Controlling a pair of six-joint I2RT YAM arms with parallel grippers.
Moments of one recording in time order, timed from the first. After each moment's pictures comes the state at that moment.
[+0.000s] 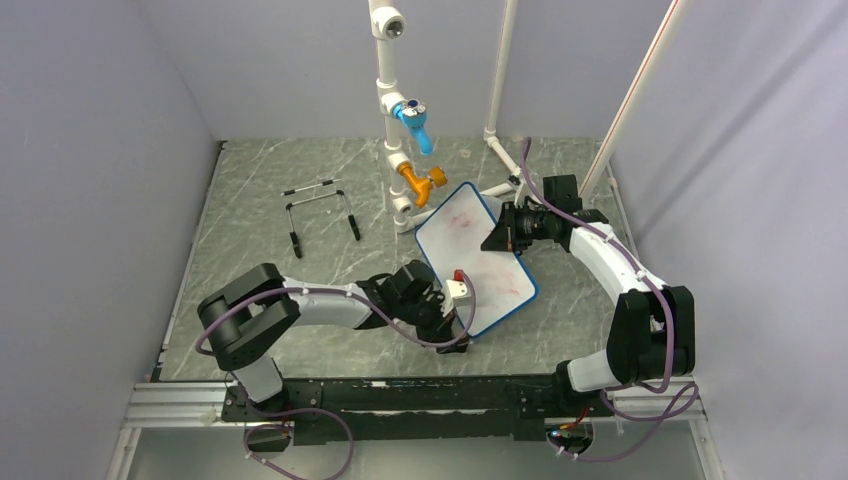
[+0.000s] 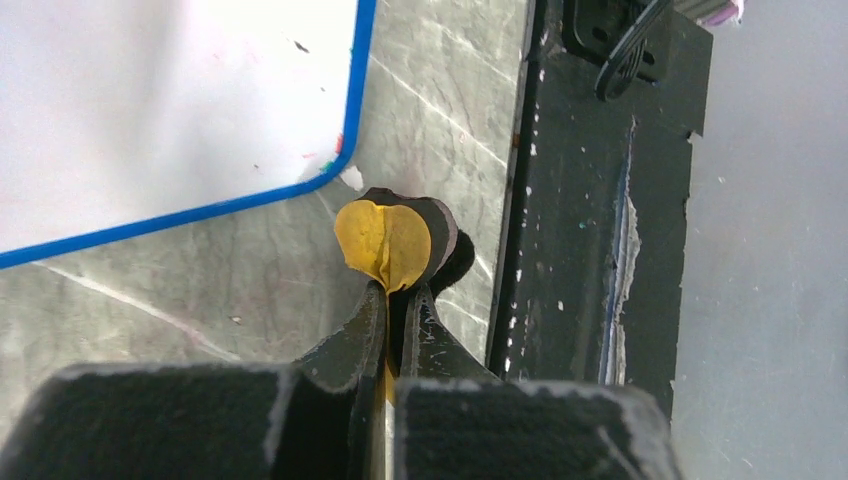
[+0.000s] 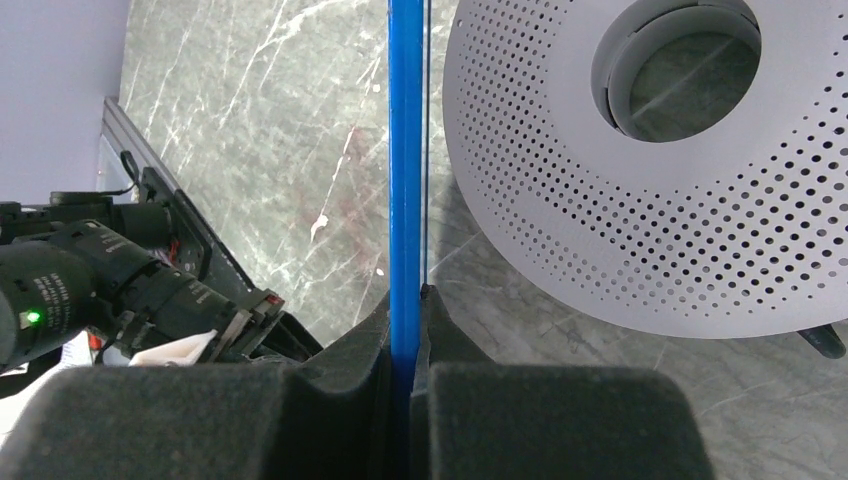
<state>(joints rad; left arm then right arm) -1.02 1.68 0.77 0.19 0.59 -0.07 0.13 1.43 0.99 -0.46 -0.77 0.11</state>
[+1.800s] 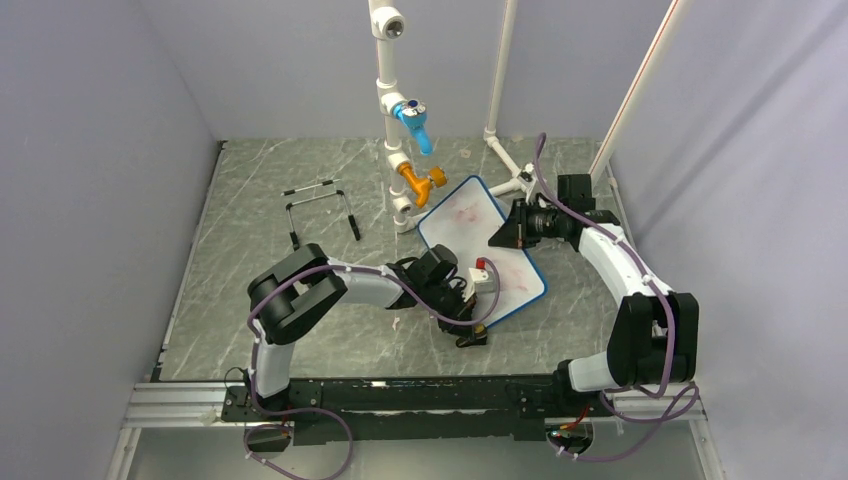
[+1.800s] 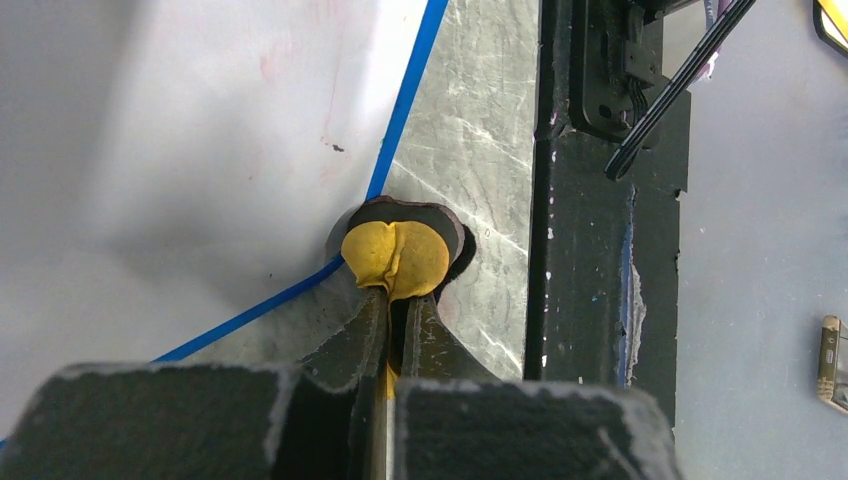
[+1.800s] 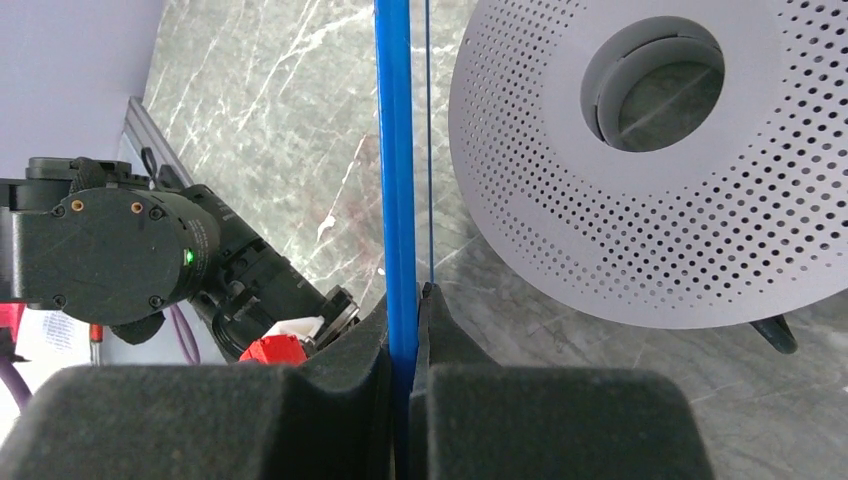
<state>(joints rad) -0.97 1.95 1.04 0.14 0.74 -0.06 0.07 1.41 0.99 -0.47 -0.86 0.06</state>
